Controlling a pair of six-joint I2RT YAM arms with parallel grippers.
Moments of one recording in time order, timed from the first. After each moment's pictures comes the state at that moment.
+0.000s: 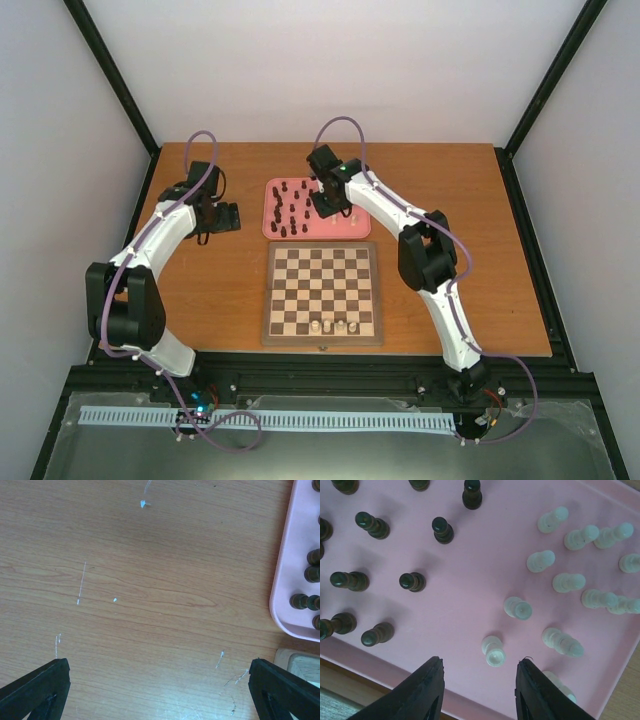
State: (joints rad) left arm -0.12 1.57 1.24 -0.80 -0.16 -0.32; right arm 0.62 2.34 2.14 -0.96 0.10 0.12
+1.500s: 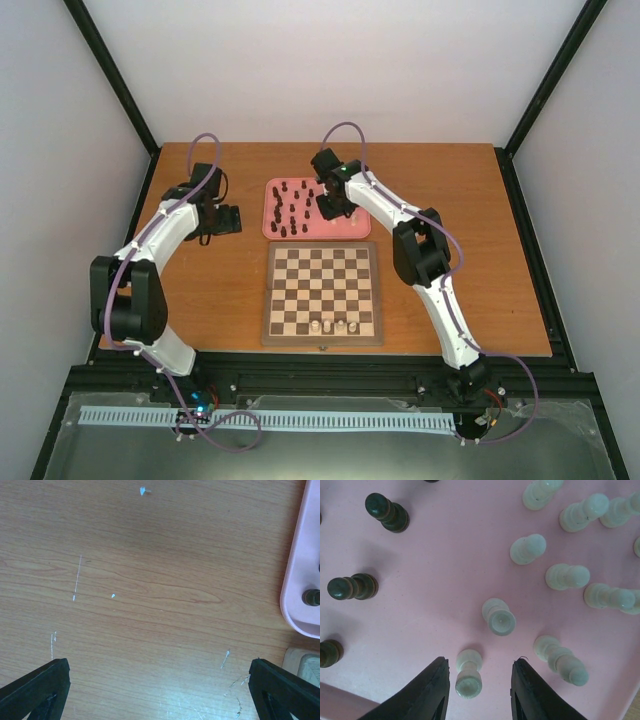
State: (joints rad) left arm -0.12 1.60 1.23 -0.80 -0.16 -0.32; right arm 0.58 2.44 2.21 -1.00 0.09 0.14
